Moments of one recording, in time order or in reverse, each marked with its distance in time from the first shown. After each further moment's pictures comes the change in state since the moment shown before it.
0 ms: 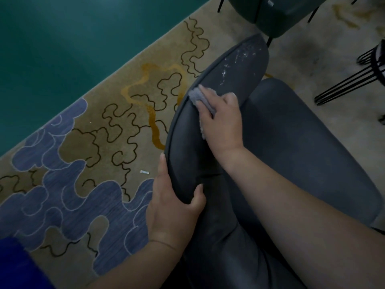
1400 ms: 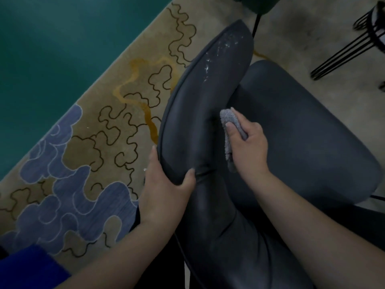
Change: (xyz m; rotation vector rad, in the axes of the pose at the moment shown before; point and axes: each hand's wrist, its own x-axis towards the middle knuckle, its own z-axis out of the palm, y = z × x) left_hand 0.043 0.019 -0.019 0.075 -0.151 -0.026; right_hand -0.046 0.038 -0.048 0.253 0.078 0.470
